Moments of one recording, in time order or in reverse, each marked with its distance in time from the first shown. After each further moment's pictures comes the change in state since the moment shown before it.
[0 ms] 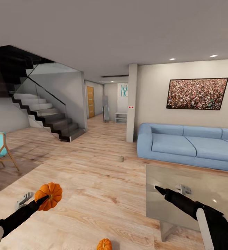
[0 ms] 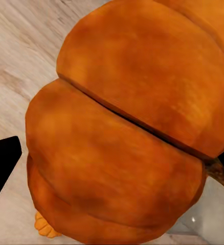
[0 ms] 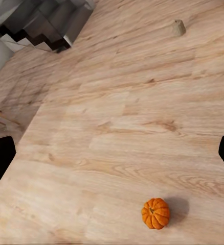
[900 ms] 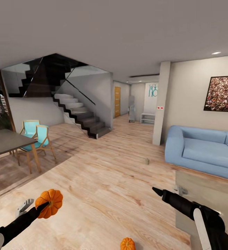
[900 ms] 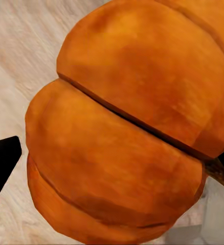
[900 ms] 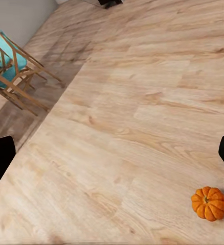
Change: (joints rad) left arm 0.012 -0.015 0.019 0.076 -0.002 -0.011 -0.008; right arm 0.000 0.000 0.030 0.024 -0.005 -0.001 0.001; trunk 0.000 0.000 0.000
